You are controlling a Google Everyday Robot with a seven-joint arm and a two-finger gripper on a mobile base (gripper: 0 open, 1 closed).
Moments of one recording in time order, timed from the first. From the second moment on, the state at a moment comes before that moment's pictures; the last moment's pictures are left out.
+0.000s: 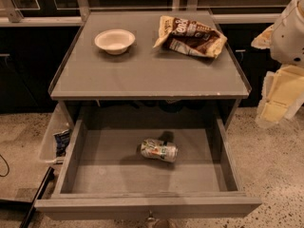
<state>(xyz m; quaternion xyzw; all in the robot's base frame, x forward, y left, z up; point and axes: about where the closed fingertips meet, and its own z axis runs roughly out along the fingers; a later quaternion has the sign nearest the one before) 0.439 -0.217 0.976 -0.60 0.78 -0.04 0.16</state>
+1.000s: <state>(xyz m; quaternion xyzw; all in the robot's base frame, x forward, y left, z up) 0.426 -0.198 0.865 -0.58 0.79 0.07 0.15</state>
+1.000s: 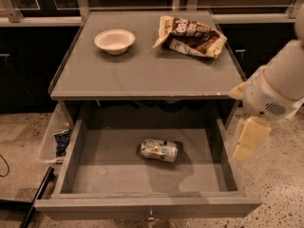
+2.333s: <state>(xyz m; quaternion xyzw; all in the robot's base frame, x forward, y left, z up) 0.426 -0.151 0.776 -0.61 0.76 0.12 0.19</state>
